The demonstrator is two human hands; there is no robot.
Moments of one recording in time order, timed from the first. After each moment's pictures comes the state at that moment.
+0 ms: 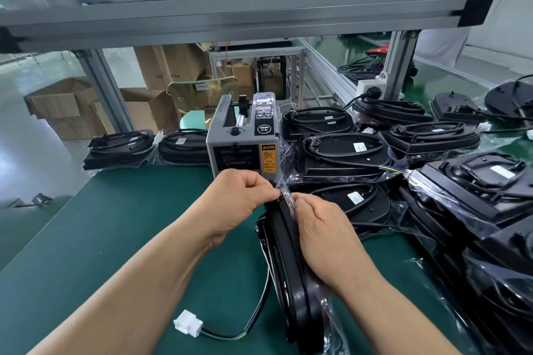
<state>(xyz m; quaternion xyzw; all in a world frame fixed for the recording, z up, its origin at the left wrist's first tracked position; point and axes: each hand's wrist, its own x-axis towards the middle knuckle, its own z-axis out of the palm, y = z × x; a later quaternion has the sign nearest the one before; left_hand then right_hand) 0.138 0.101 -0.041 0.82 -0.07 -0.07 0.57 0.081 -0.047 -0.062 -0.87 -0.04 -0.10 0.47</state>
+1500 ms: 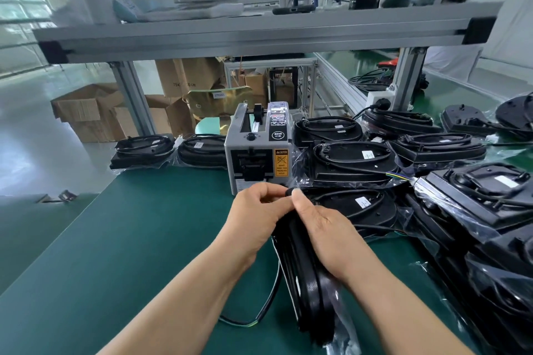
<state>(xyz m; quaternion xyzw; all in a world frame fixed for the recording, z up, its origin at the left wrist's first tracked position) 0.101 0.084 -0.051 0.74 0.04 -0.02 0.67 0.074 -0.051 -0.052 -0.86 0.01 0.06 0.50</state>
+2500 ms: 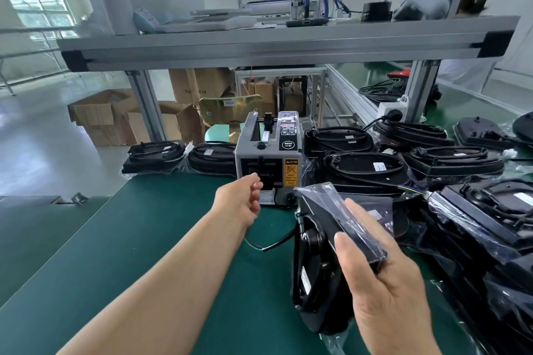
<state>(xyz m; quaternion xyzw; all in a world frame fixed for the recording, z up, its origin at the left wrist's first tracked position) 0.188 0.115 -0.059 0.56 0.27 -0.06 0.78 0.011 -0.056 -0.052 -0.71 -0.07 -0.18 0.68</state>
